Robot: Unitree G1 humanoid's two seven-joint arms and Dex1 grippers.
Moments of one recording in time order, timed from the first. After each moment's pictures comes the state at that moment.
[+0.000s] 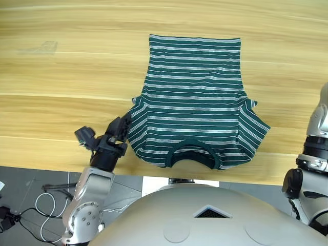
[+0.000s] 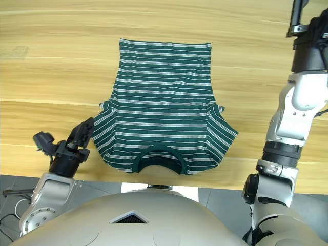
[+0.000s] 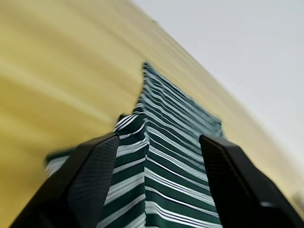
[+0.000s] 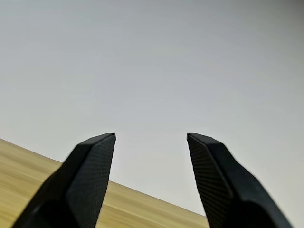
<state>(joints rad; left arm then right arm) 0.83 0.31 0.10 -0.66 -1.26 0.25 -0.03 -0.22 -0.48 -0.28 0.01 0.10 -0.34 0.14</state>
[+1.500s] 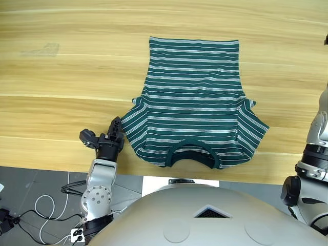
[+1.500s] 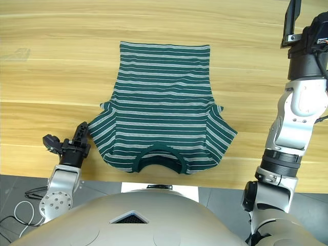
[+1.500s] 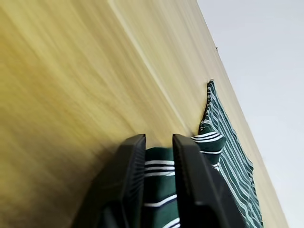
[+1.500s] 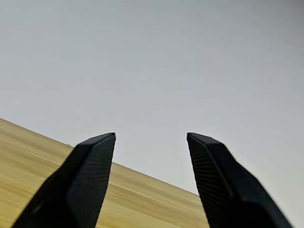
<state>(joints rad) 0.58 0.08 0.23 -0.33 -1.12 0.37 -0.03 -0.18 -0.45 -0.26 -0.05 0.07 -0.21 0.16</state>
